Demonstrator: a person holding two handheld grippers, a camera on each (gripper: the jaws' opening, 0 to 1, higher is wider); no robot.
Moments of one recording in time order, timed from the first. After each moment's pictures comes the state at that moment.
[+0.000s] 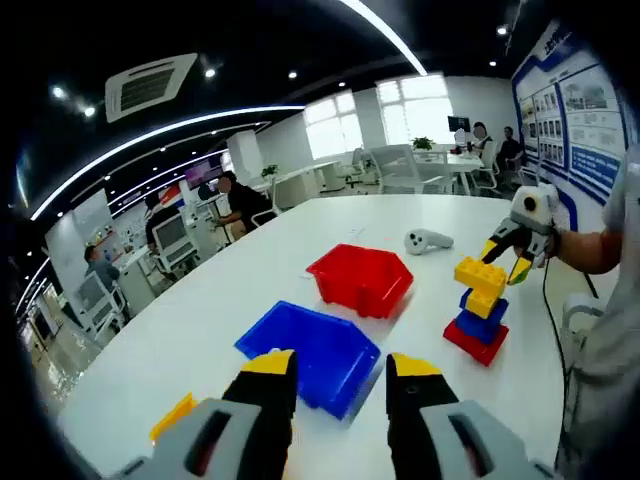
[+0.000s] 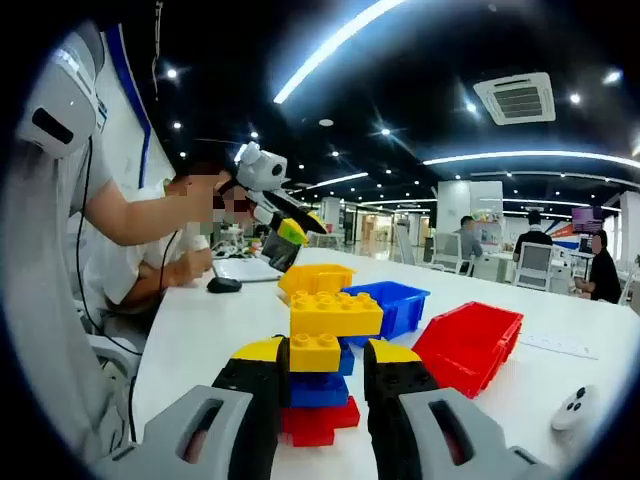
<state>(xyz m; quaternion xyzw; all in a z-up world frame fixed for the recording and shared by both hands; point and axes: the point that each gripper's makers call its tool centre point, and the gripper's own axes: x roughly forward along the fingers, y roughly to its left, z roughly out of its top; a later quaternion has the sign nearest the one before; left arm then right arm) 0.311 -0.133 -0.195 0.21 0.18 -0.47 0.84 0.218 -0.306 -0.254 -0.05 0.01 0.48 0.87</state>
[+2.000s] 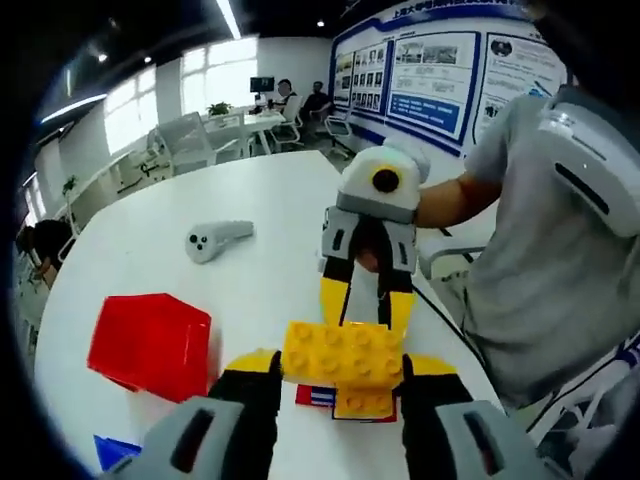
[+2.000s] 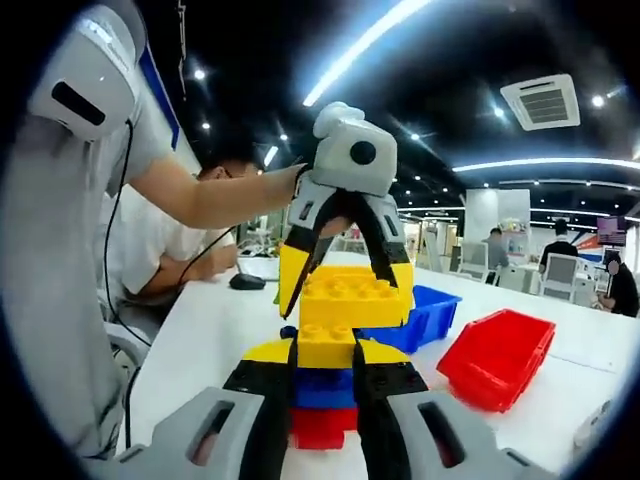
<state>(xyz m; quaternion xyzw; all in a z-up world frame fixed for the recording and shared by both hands) 0.230 -0.281 -0.261 0.29 0.25 -0.75 0.54 0.215 -0.282 -0.264 -0.07 -0.01 0.53 0.85</state>
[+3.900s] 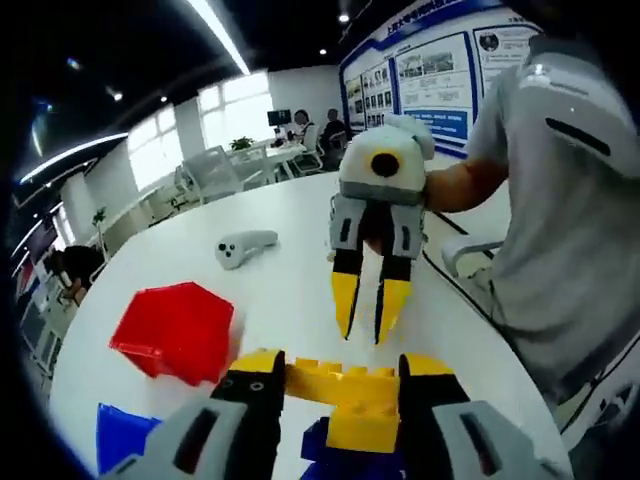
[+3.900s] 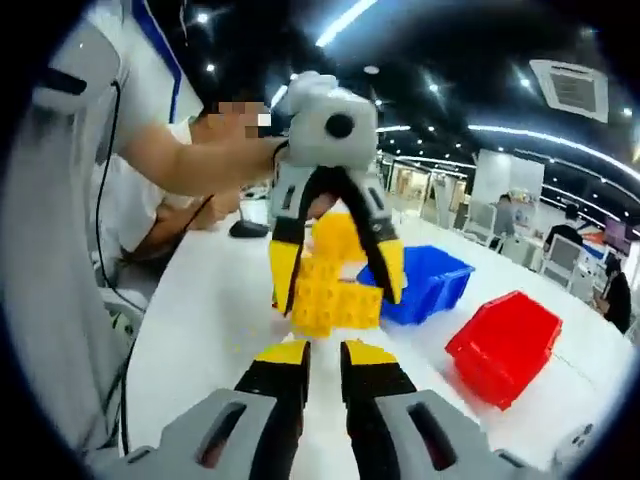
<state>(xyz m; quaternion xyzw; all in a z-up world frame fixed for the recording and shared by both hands) 0.239 -0.249 -0.280 0.28 0.17 -0.72 0.61 0.228 -0.267 -0.281 -0.13 0.07 0.51 0.85</state>
